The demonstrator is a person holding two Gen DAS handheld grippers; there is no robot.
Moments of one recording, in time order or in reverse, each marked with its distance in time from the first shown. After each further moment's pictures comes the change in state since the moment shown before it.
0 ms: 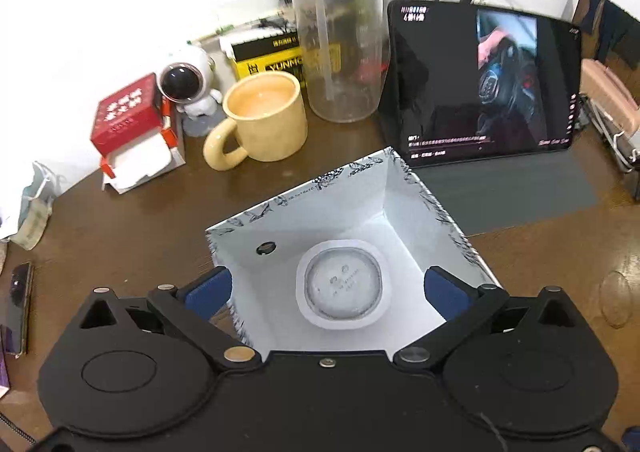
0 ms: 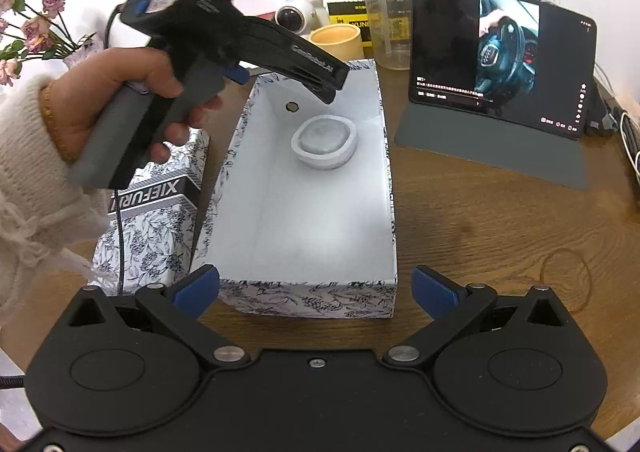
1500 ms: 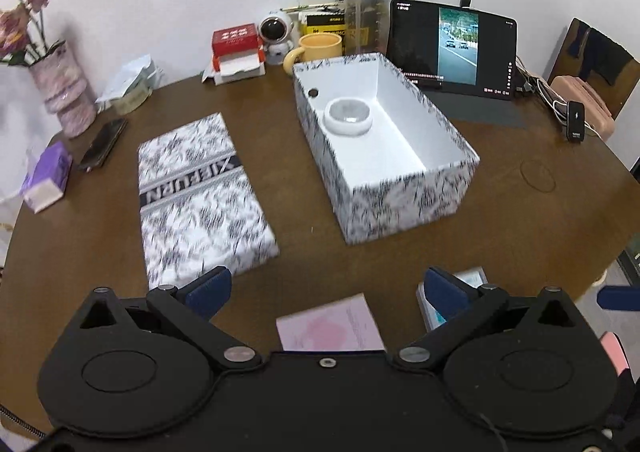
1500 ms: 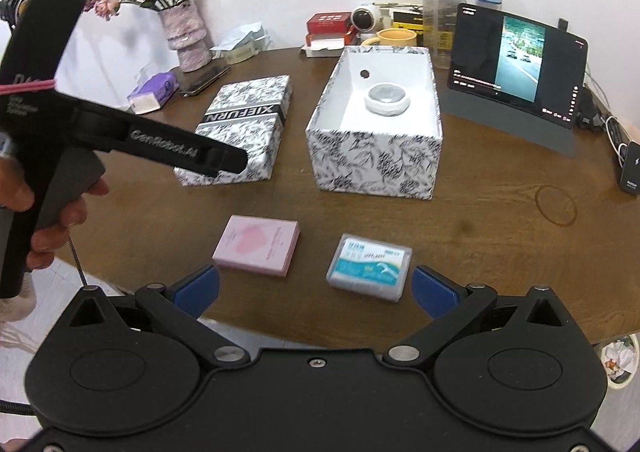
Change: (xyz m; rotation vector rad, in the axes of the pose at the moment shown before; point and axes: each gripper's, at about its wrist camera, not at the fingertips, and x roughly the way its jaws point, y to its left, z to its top) left arm -0.216 -0.028 -0.247 -0.178 -0.071 0.063; right arm -0.122 0.048 -0.152 -0.170 -0.055 0.061
